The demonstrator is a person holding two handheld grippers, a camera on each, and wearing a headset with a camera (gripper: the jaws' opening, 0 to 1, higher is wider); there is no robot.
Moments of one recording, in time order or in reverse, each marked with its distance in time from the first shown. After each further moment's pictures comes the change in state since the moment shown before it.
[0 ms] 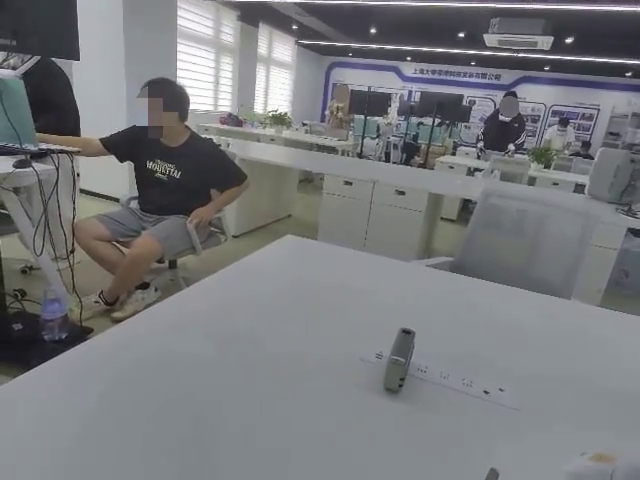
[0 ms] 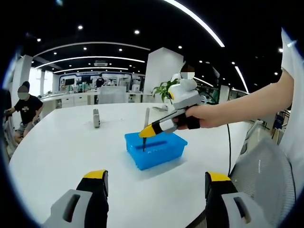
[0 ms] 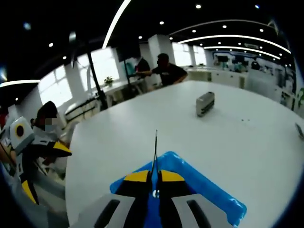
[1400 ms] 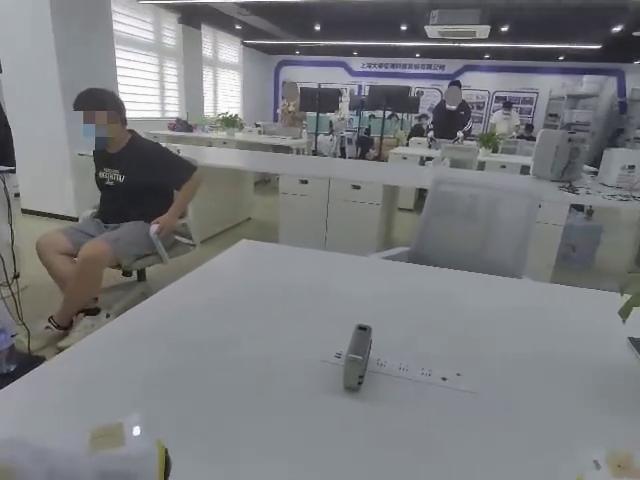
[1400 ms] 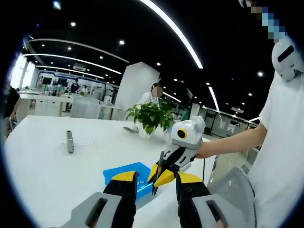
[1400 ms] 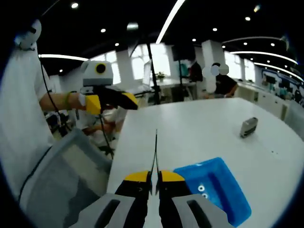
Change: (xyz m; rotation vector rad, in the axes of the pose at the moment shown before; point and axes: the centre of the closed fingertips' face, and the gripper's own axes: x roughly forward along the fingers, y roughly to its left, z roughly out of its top) left arm -0.005 -0.020 0.099 -0.037 -0.116 -0.356; right arm -0.086 0.093 -0.016 -0.341 0.049 0.434
